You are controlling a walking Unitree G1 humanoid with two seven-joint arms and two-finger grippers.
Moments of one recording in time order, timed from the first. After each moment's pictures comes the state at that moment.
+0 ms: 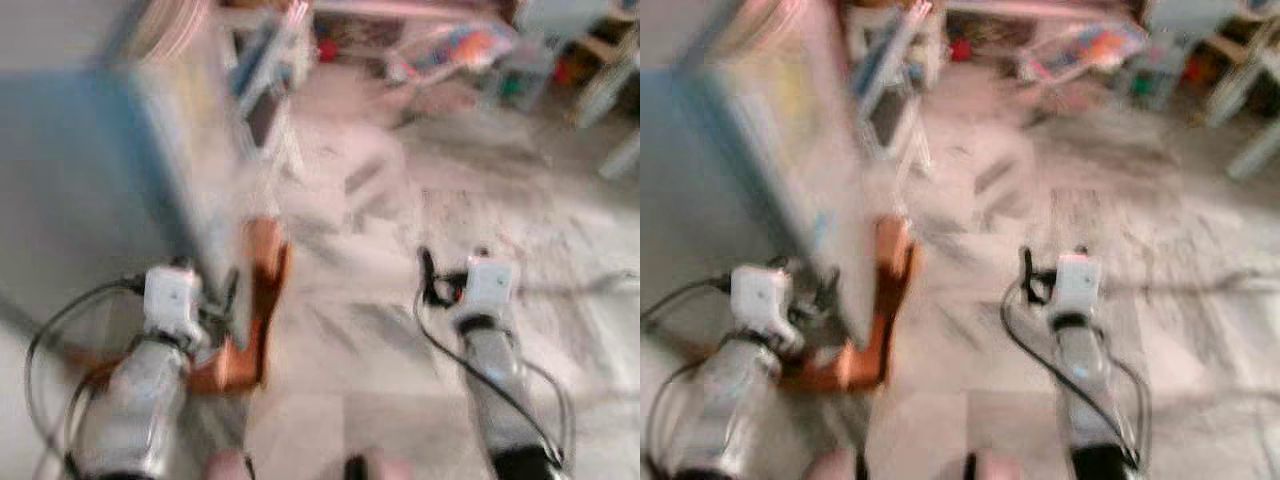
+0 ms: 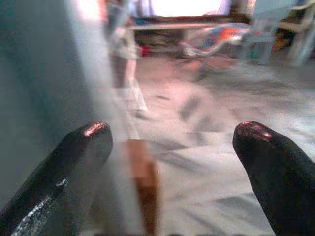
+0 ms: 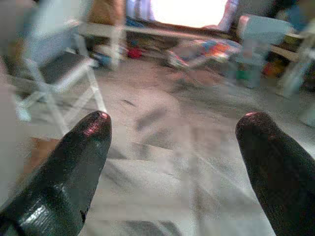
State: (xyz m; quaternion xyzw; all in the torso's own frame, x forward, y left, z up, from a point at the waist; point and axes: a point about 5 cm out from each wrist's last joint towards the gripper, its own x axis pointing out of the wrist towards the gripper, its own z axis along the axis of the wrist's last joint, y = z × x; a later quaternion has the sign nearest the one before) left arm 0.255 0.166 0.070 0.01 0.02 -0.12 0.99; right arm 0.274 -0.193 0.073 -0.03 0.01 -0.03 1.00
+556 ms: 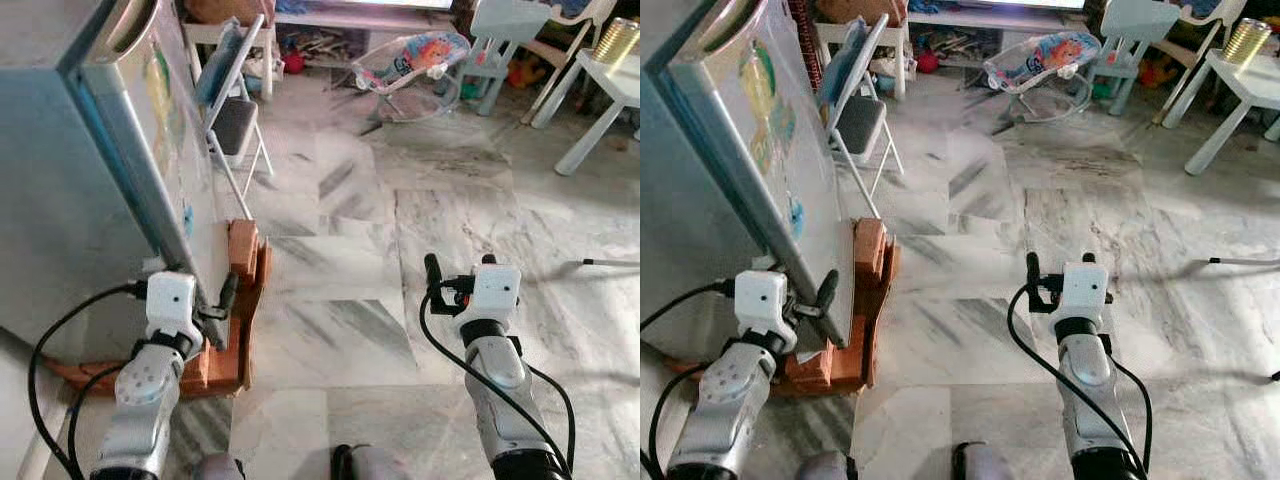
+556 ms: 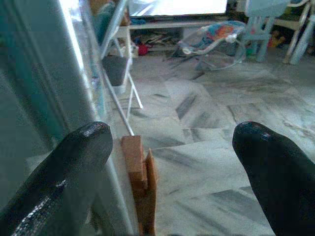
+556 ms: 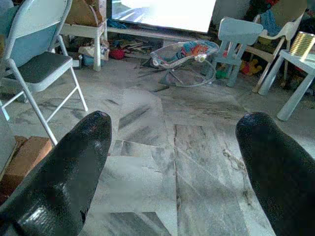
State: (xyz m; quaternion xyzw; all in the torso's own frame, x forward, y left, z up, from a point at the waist) left arm 0.261 0.188 0.067 0.04 0.03 -0.06 1.00; right arm 0.273 -0.190 0.070 -0.03 0.01 -0.03 1.00
